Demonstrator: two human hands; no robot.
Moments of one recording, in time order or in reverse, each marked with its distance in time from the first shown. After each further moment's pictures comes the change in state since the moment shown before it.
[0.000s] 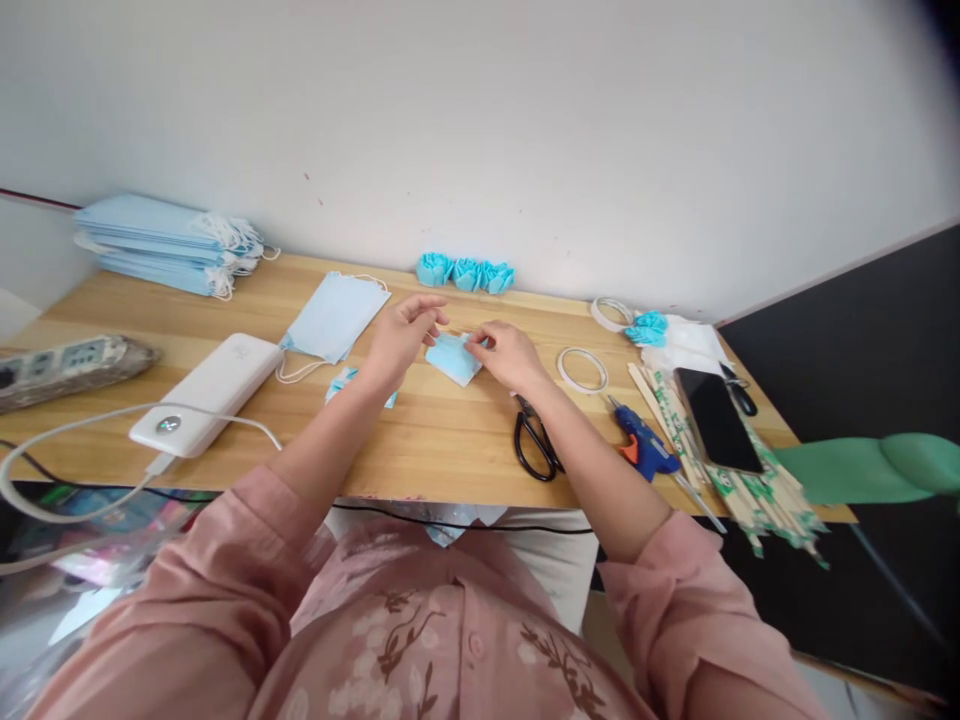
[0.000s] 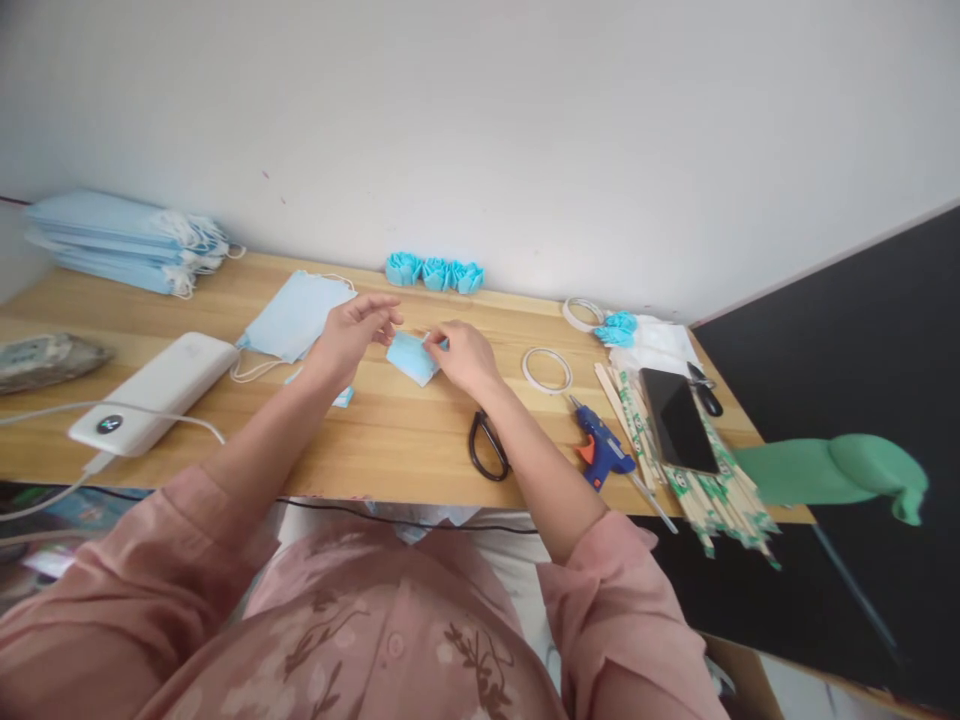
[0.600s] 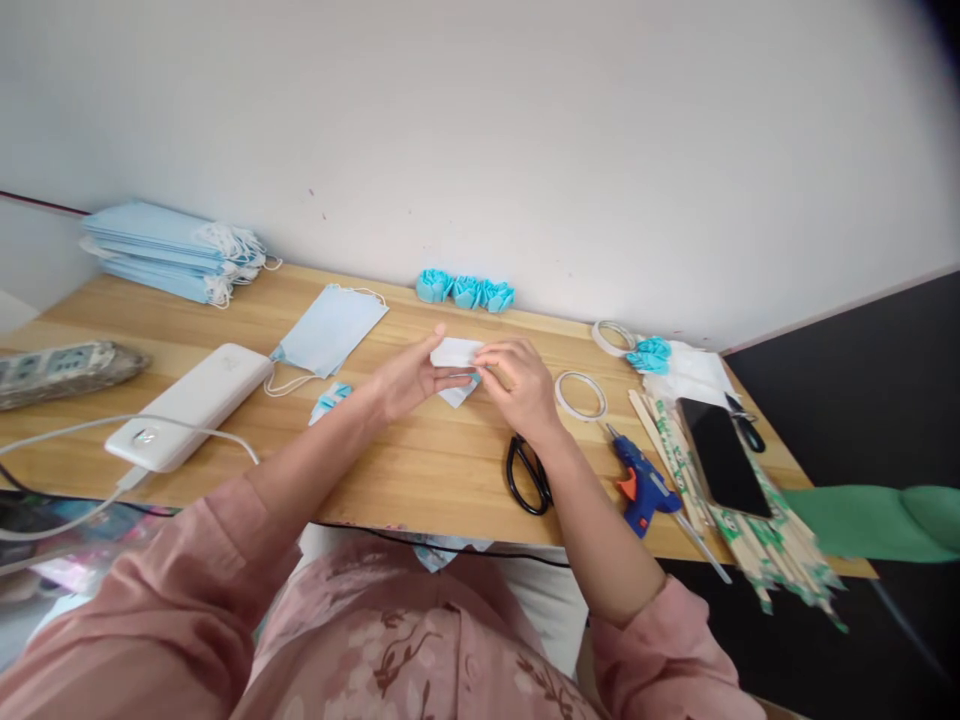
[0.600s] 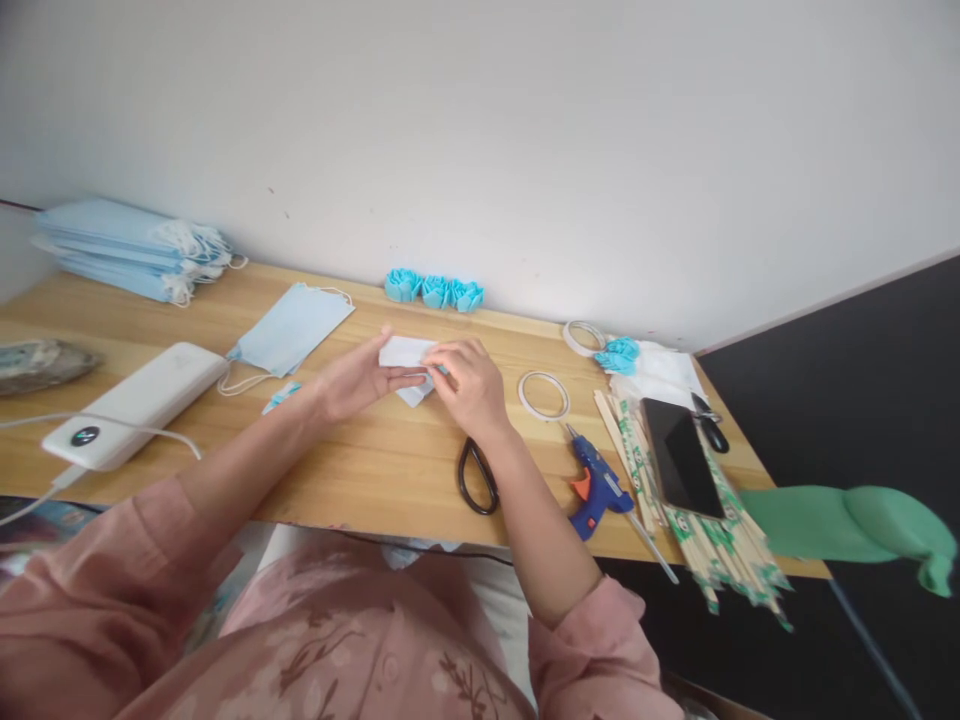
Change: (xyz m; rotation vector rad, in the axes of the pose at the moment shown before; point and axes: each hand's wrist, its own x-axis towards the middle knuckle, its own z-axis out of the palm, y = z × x) left_hand -0.008 -0.005 0.014 -0.450 -0.286 -0.431; right_hand -0.029 0.005 -0.016 0.220 0.245 -0.348
